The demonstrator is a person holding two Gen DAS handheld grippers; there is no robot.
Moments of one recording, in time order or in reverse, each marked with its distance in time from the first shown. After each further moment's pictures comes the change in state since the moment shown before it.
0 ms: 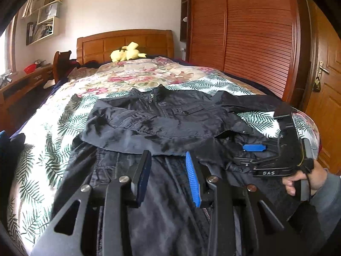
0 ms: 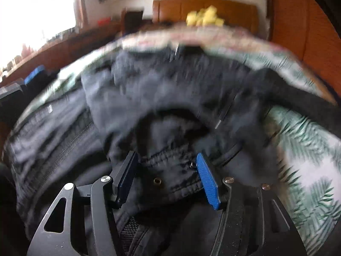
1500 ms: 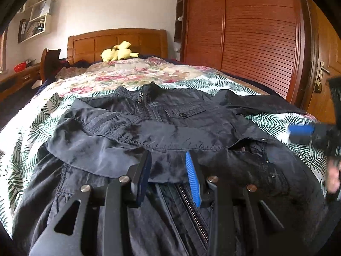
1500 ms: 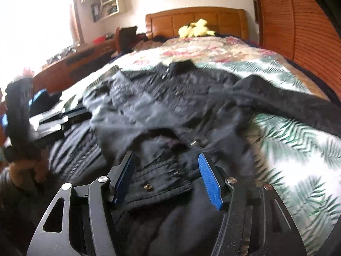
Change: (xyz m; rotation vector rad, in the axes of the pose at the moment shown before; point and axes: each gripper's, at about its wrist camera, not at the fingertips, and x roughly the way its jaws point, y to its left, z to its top) left arm 0.100 0.002 0.004 -0.002 -0.037 -0.050; right arm -0.056 -0.029 0.011 0.083 -0.154 0.008
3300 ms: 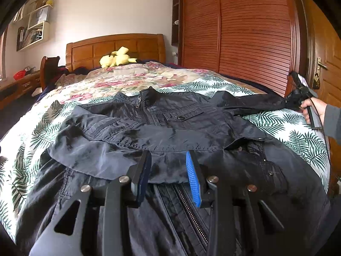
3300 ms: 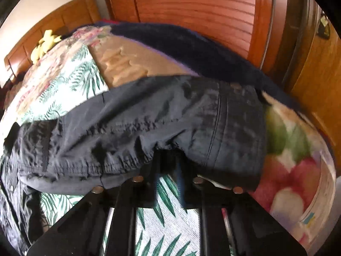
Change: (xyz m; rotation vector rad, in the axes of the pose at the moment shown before) left arm -0.005 -0.007 0.000 0.040 -0.021 0.004; right arm -0.011 -0.352 0.035 0.611 0.162 -0.607
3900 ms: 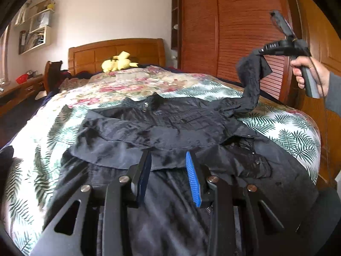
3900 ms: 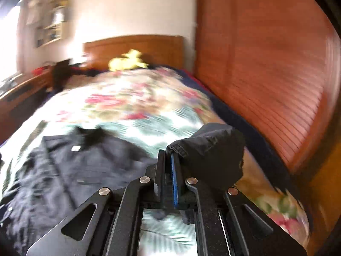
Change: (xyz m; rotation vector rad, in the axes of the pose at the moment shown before) left arm -0.068 0.019 -0.001 0.008 -0.025 0.007; right arm -0.194 0.197 -0.023 -0.463 -0.385 0.268
